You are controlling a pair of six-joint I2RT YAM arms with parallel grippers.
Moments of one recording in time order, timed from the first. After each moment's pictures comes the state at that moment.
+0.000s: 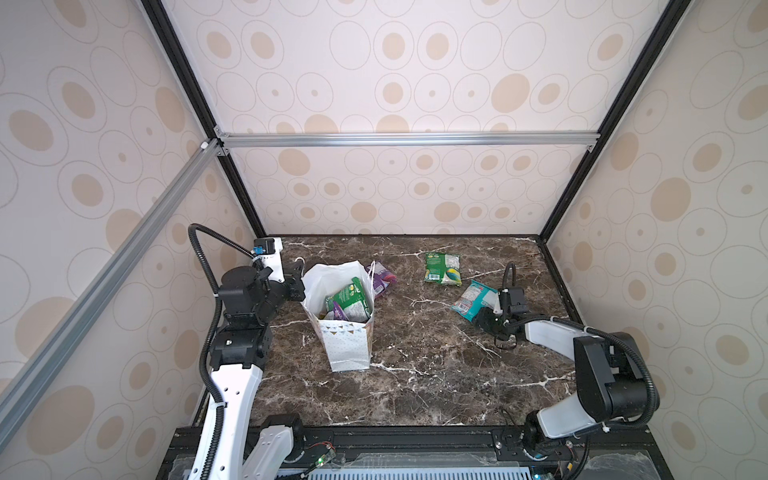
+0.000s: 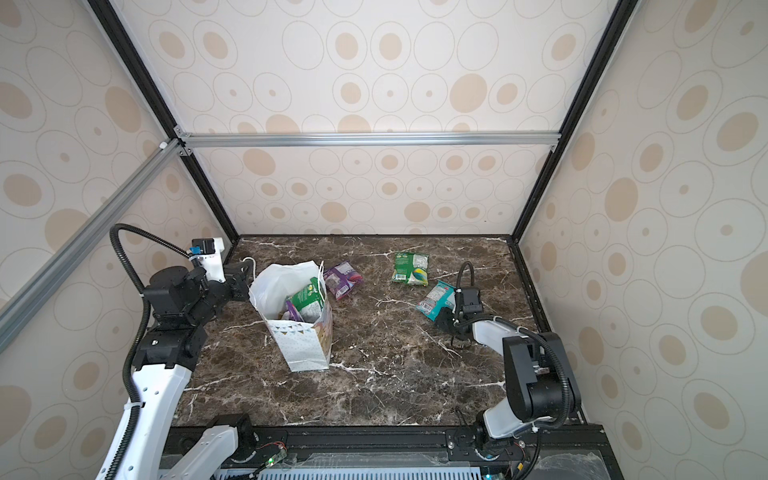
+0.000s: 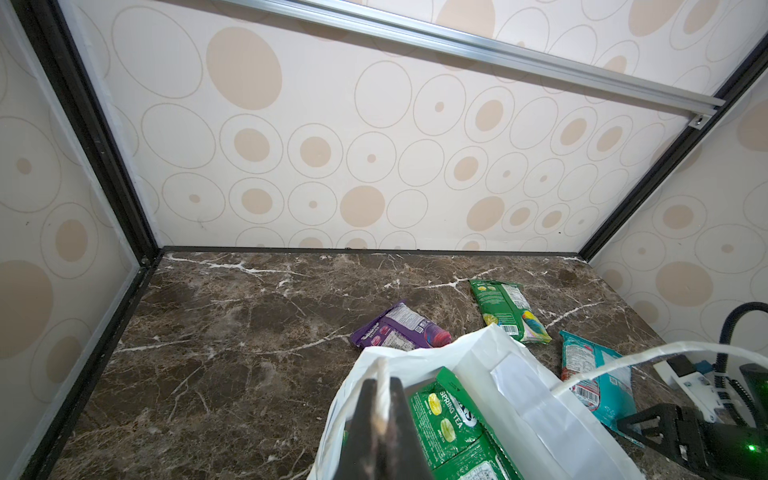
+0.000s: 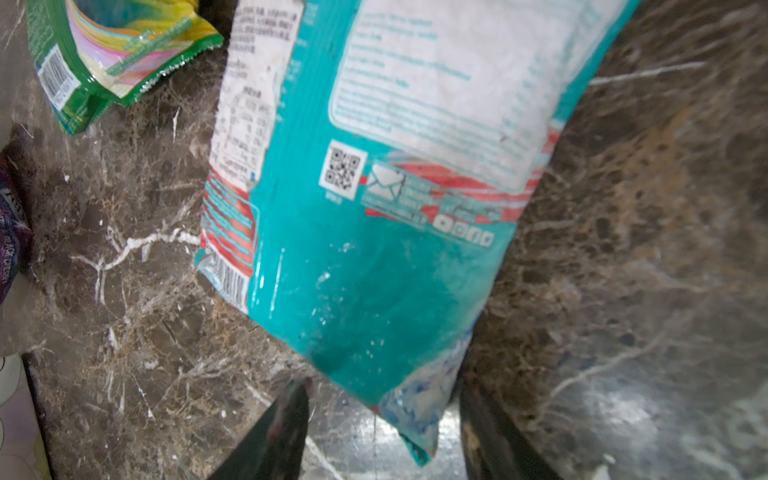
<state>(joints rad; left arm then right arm) 0.07 0.87 0.98 -0.34 0.32 -0.13 0.12 1.54 0.70 -0.18 -0.16 0.58</state>
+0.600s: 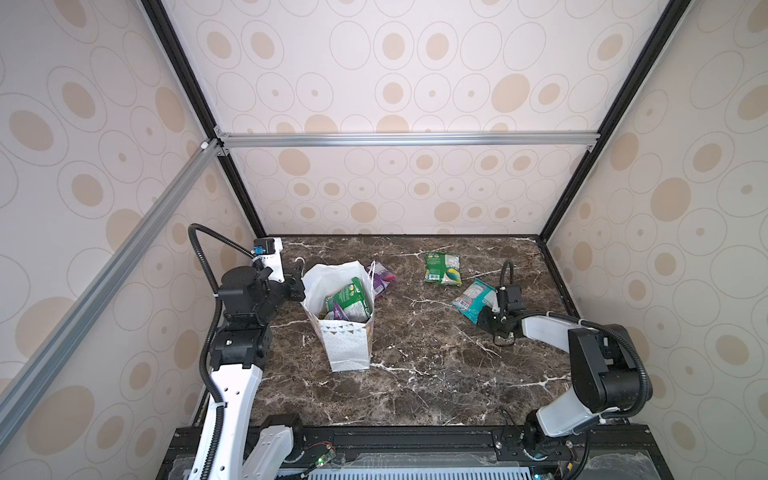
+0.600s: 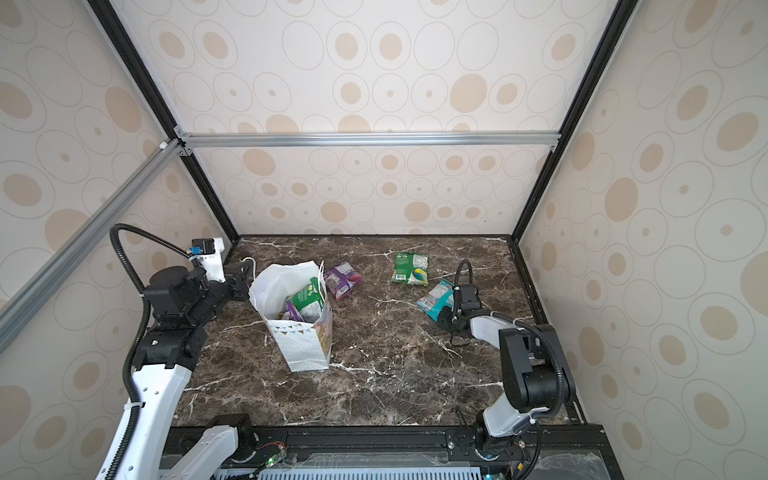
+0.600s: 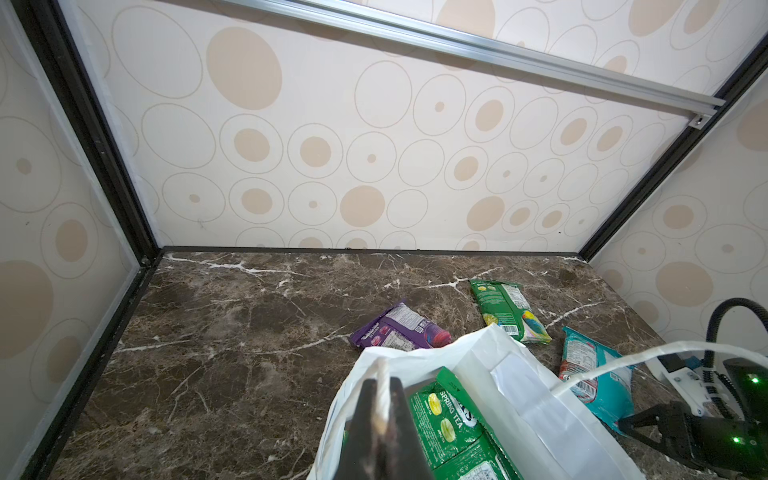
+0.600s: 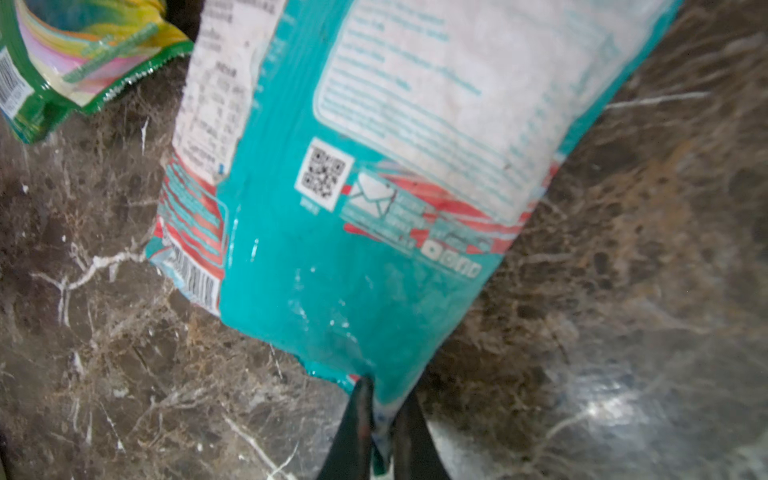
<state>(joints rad) 0.07 0.87 0.98 -0.34 0.32 -0.13 0.12 1.59 0.73 -0.18 -0.12 0.57</state>
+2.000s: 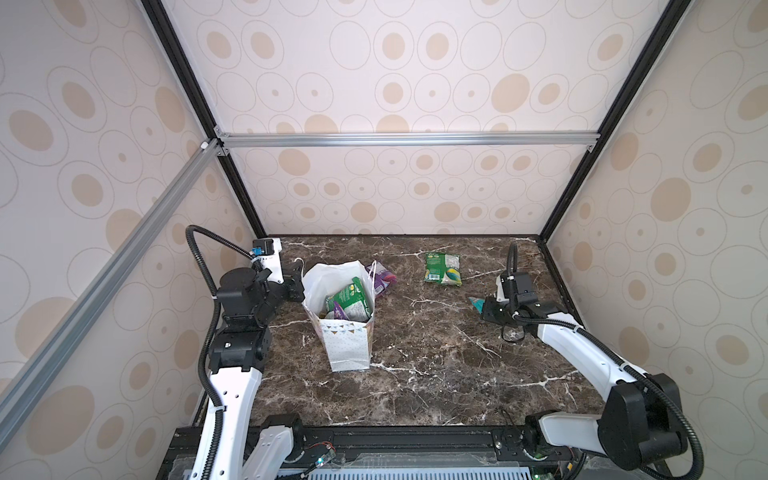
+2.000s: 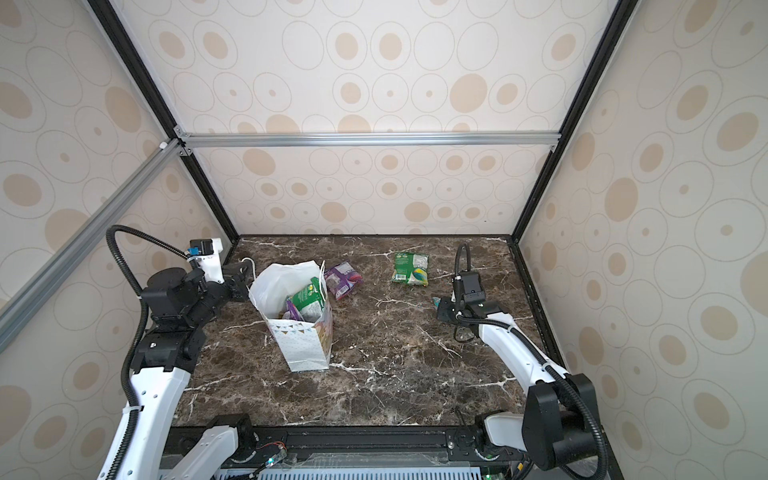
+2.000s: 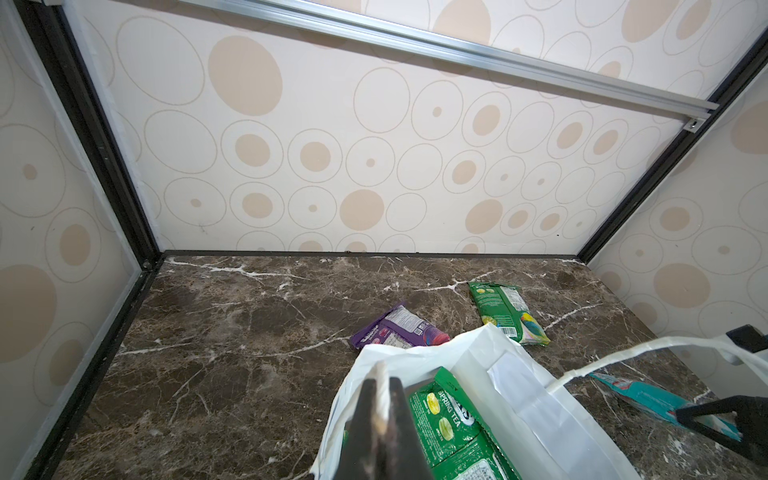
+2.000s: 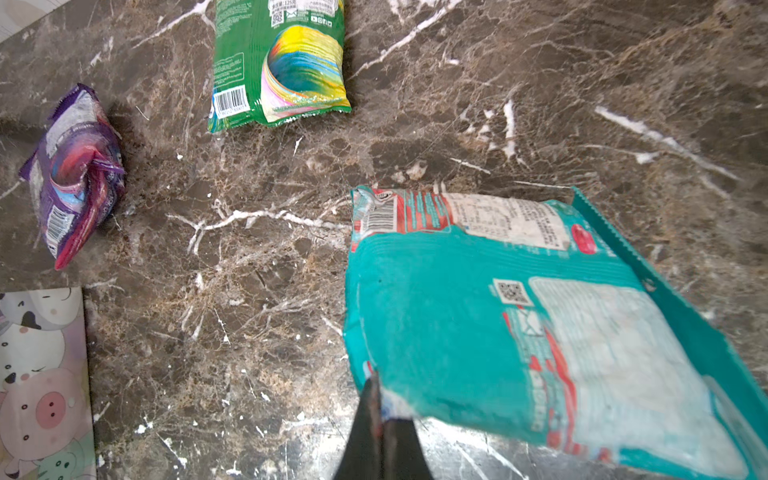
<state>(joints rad) 0.07 0.85 0.98 -0.34 0.32 -0.13 0.22 1.29 0.88 -0.55 -0.02 0.45</state>
